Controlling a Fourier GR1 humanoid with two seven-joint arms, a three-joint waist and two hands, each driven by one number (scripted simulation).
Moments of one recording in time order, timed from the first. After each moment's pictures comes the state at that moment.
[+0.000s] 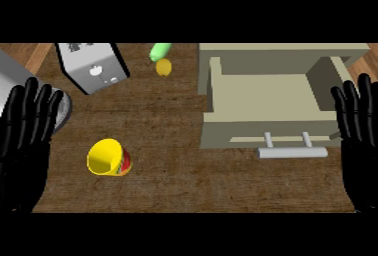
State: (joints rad) left arm -0.01 0.09 -0.01 -2.10 0.02 -0.02 0.00; right arm -0.03 -0.05 0.01 -2.10 0.03 -0.03 0.00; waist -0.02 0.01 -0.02
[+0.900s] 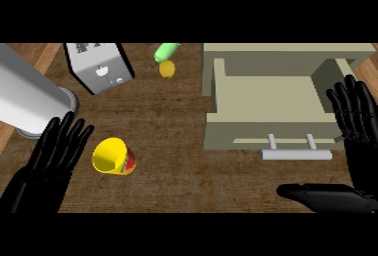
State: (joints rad) left arm 0.18 0.09 -0.03 -2.05 0.34 -0.23 0.04; right arm -0.03 -0.13 -0.02 -2.06 0.03 0.06 0.05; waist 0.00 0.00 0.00
